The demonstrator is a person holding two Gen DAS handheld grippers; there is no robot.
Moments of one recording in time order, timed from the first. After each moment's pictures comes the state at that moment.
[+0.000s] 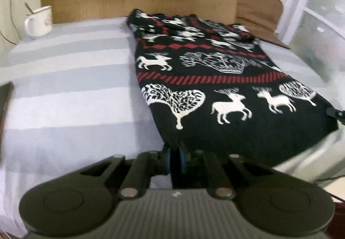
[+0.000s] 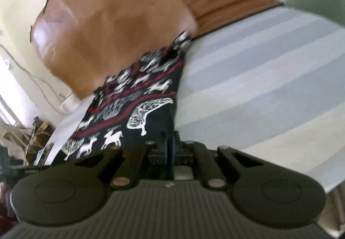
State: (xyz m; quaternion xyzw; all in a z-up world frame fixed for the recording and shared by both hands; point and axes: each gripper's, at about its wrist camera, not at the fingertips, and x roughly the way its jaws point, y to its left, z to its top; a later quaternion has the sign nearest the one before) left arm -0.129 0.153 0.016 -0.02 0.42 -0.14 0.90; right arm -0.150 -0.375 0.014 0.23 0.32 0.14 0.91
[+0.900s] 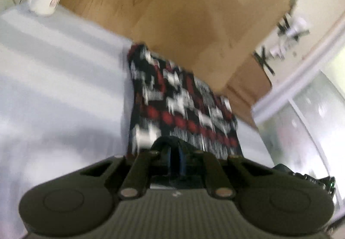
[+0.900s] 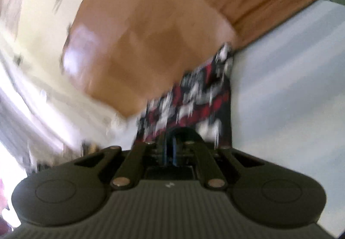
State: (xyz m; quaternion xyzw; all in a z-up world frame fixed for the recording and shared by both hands) left arm -0.017 0.232 0.064 -0.28 0.36 -0.18 0.87; right arm -0.027 -0.388 0.047 0.36 0.30 0.25 0.85
